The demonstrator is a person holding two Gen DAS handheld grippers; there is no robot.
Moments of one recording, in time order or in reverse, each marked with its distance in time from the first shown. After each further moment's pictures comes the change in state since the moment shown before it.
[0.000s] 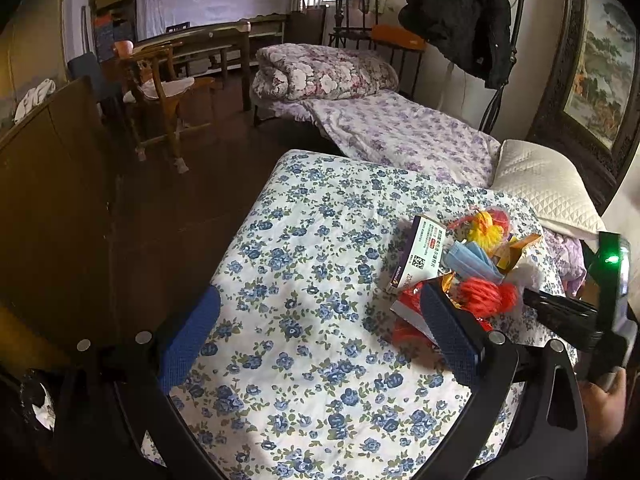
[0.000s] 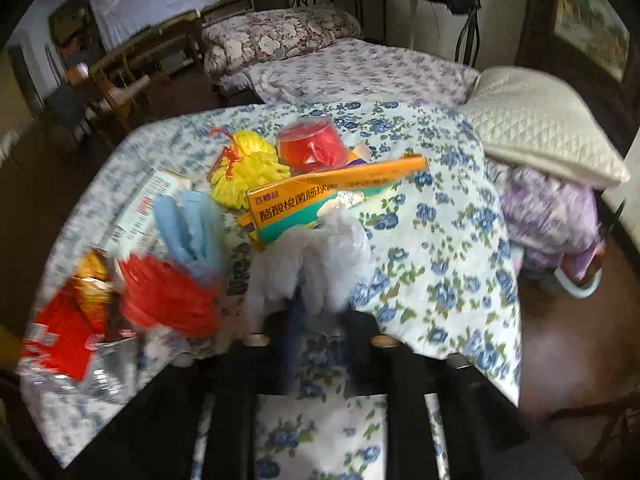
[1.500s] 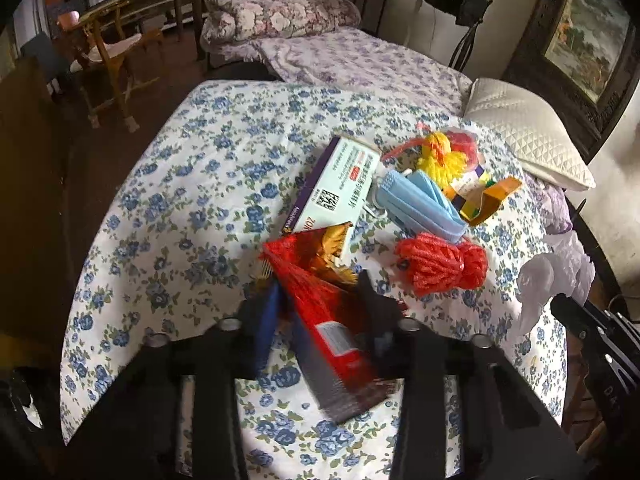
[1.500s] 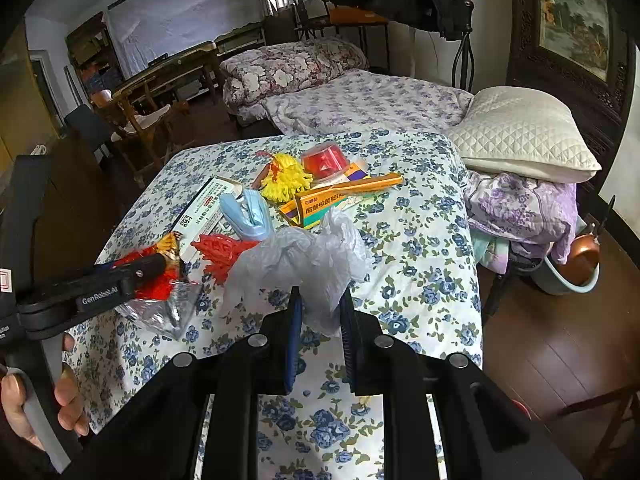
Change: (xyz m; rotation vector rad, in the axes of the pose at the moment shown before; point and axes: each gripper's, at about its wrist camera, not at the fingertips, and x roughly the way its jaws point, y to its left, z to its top) left arm 0.068 -0.077 -0.019 0.045 0.214 -0.111; right arm -0.076 0.004 -0.039 -0.024 -0.107 0.025
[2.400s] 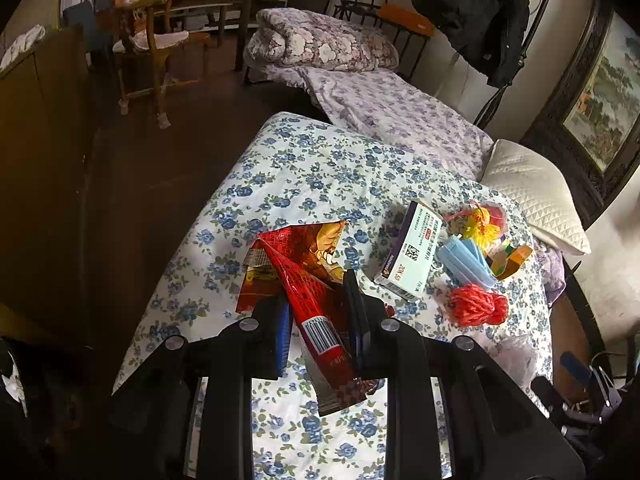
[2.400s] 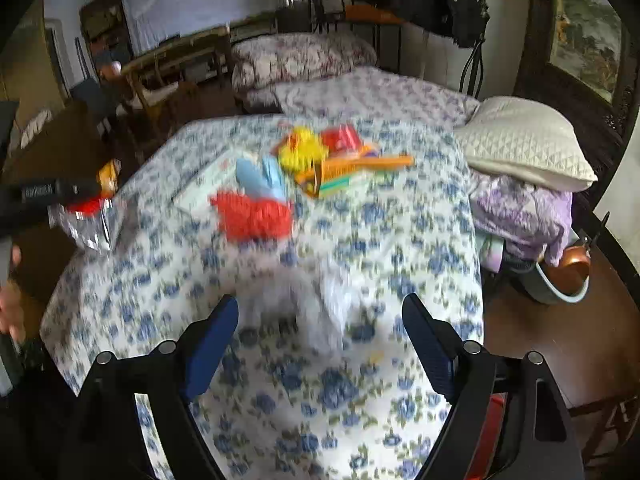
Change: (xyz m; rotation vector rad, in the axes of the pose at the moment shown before) left arm -0.049 0.082 0.004 -0.165 -0.104 -0.010; right arm -0.007 0.017 -0.020 -0.080 0.005 -0.031
